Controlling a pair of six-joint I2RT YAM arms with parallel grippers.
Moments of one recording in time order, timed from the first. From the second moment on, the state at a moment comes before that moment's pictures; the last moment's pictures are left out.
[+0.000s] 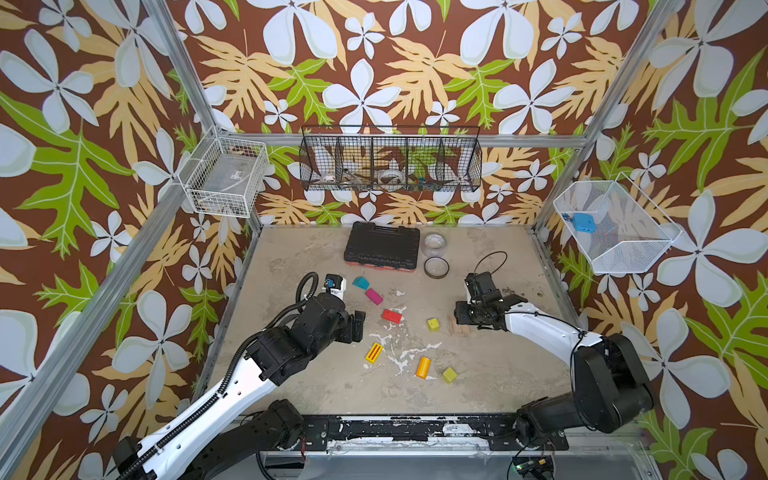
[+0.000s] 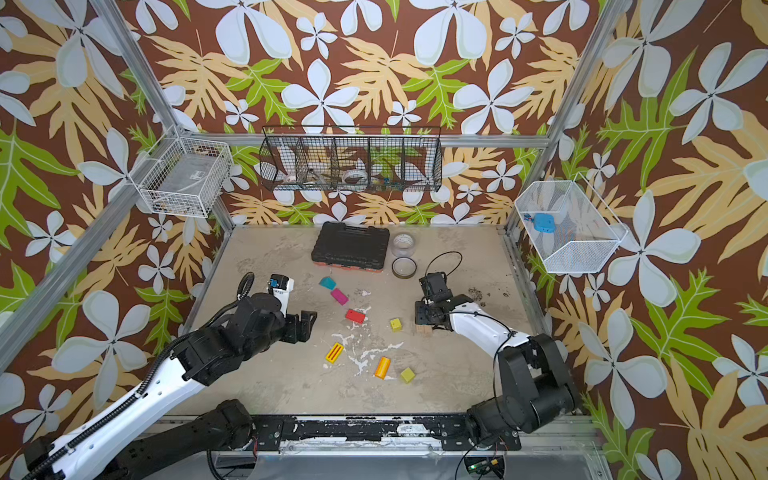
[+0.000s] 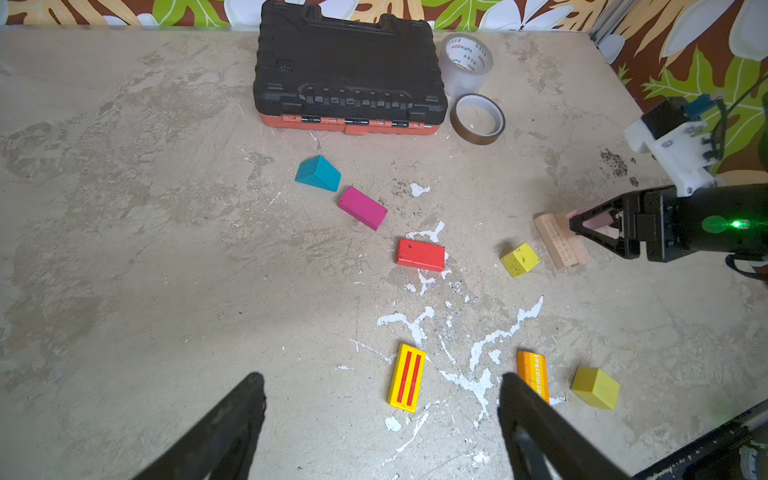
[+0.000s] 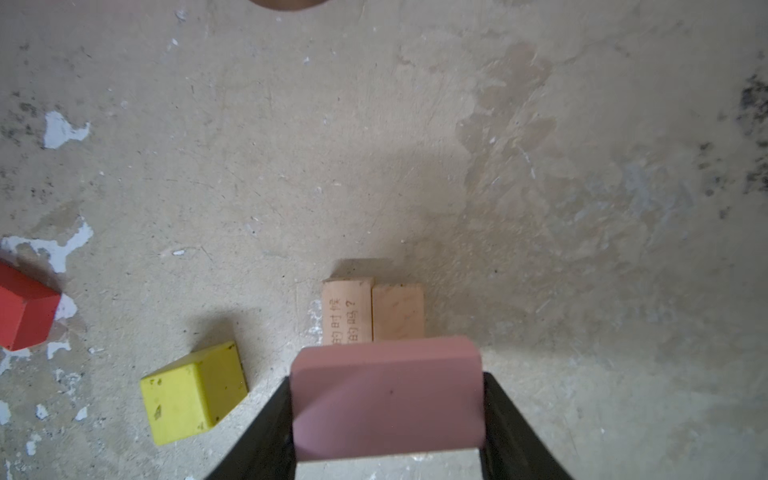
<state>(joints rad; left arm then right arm) -0.75 0.87 0.92 -0.75 -0.28 -0.47 0.36 1.49 0.84 -0.45 0.08 0.35</state>
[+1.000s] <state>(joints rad) -0.75 0.86 0.92 -0.75 -0.28 -0.46 0.37 1.58 0.86 -0.43 0.05 0.35</state>
